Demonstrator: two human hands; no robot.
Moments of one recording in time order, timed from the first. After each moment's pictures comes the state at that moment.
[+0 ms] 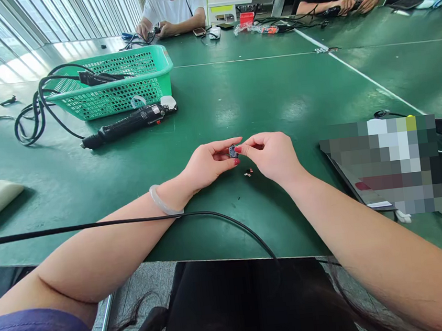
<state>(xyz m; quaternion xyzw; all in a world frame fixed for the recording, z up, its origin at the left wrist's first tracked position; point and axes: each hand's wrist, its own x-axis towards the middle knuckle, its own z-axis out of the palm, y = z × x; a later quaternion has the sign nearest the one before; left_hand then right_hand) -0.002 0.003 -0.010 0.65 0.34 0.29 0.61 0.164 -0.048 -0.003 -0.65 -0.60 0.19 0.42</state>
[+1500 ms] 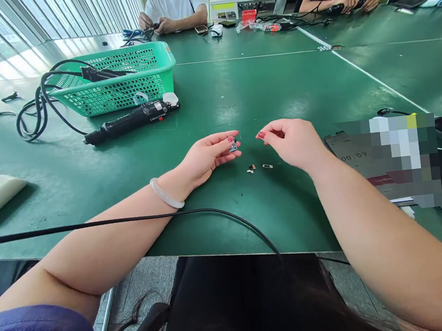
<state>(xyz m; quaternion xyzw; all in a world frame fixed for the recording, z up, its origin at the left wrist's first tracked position) -0.001 0.006 -0.003 0.47 0.35 0.34 0.73 0.201 -0.045 0.007 -0.69 -0.62 0.16 0.34</state>
